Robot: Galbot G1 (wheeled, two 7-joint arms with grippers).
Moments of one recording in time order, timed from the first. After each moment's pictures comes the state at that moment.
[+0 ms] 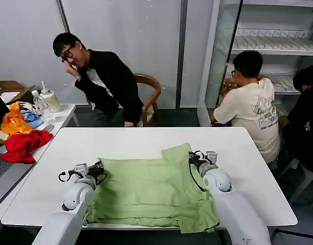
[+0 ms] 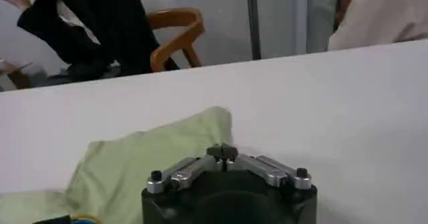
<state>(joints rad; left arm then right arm) 0.92 -1.14 -0.29 -1.53 -0.69 0.57 -0.37 -0.70 1.24 0.11 1.31 0.68 -0.50 0.18</state>
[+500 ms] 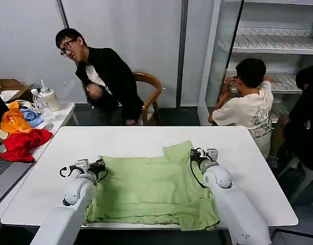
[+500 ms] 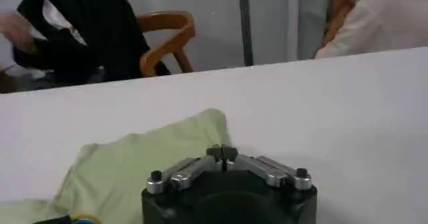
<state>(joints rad) 0.89 -1.14 -0.29 -1.54 -0.70 0.58 -0.38 -0.68 1.24 0.11 1.35 0.68 -0.46 0.21</state>
